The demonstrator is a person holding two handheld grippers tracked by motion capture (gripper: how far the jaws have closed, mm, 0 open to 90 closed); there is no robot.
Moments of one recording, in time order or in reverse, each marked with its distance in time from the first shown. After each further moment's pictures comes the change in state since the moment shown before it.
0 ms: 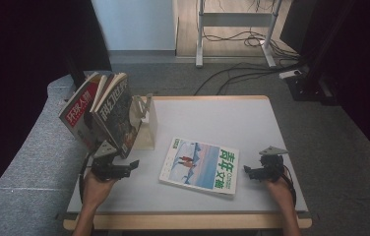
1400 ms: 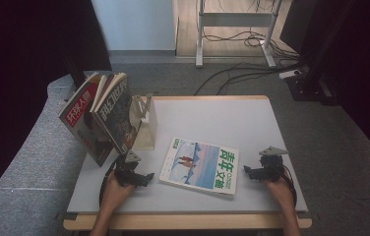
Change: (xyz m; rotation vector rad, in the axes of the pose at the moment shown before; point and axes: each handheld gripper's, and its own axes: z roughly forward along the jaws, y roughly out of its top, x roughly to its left) left arm -0.011 -0.029 0.073 0.199 0.006 0.060; right arm 0.002 0.000 -0.002 -0.003 -0.005 -0.005
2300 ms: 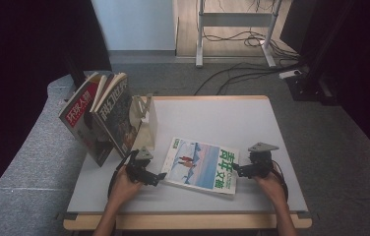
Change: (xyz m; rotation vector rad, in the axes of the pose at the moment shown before) left arm -0.027 0.035 0.008 -0.040 -0.140 0.112; right arm 0.033 0.031 0.004 -0.065 0.097 -0.040
